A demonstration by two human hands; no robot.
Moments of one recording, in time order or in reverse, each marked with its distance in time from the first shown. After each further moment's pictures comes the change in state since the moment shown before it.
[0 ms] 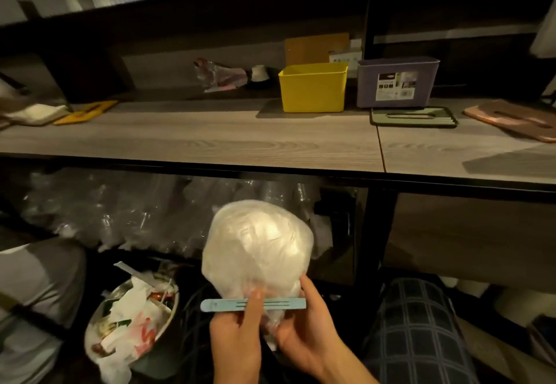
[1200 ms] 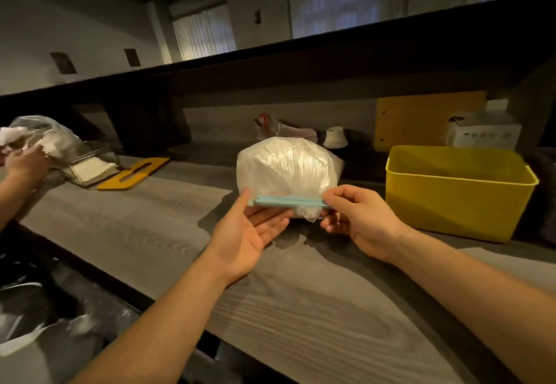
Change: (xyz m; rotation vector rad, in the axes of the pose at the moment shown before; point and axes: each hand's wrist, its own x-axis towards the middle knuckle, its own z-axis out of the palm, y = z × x) left_hand 0.418 0.134 0.100 -0.312 -0.311 -0.352; right_hand 0.286 -0.242 0.249 -1.103 -0.031 -0.412
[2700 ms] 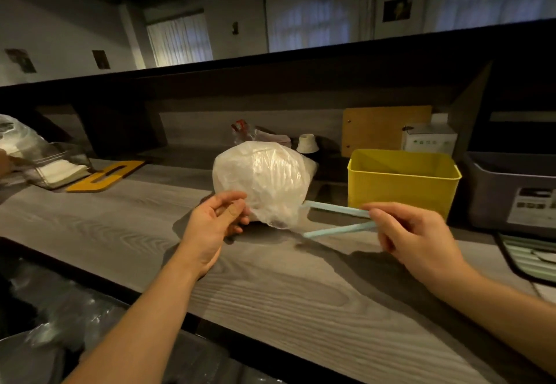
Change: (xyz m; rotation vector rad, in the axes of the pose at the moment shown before) left_hand -0.007 -0.001 -0.022 0.449 -0.055 0.387; right_hand -0.104 0.001 -0.070 -0.430 0.253 -0.407
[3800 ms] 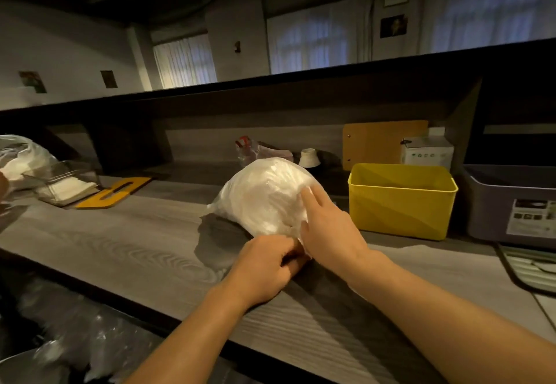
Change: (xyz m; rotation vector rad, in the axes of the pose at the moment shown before) left_hand -0.022 -0.008 0.049 1.079 -0.405 0.448; right_hand 0.051 -0.033 0.097 -0.768 -0.143 -0.163
